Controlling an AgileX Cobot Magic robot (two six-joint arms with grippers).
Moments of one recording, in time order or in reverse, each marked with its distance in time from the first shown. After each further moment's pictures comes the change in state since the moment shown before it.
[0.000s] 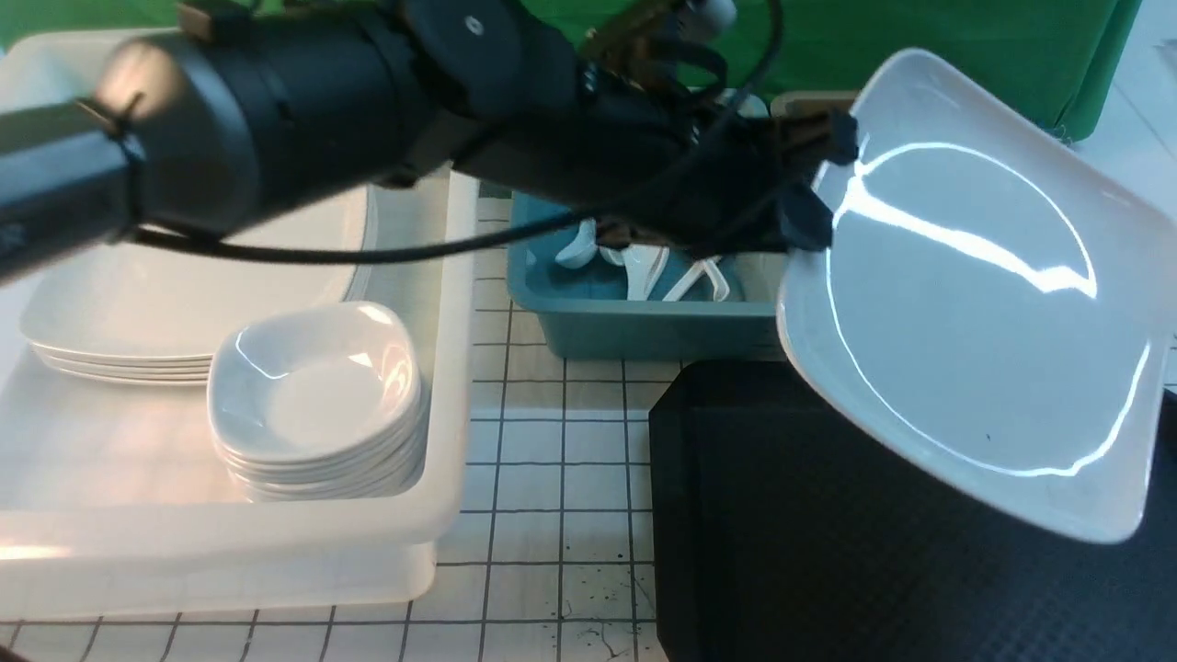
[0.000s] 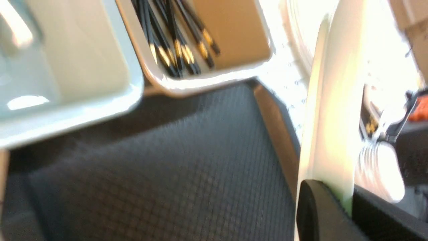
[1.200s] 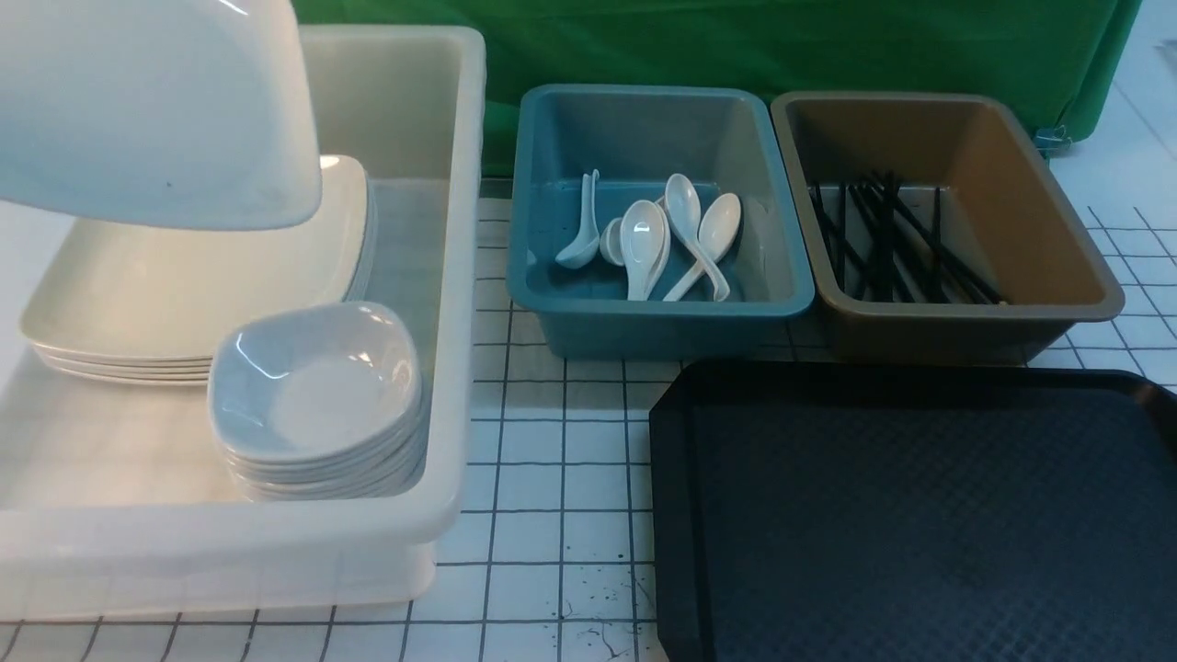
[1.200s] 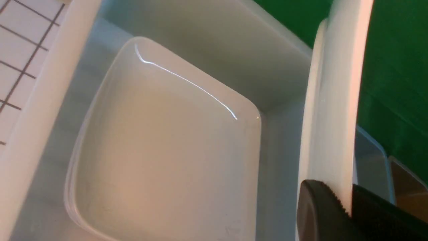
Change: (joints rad) right arm 0.000 0.000 0.000 -0.001 -0.009 0.000; left arm 1.236 -0.098 0.000 -0.091 0.428 0.303
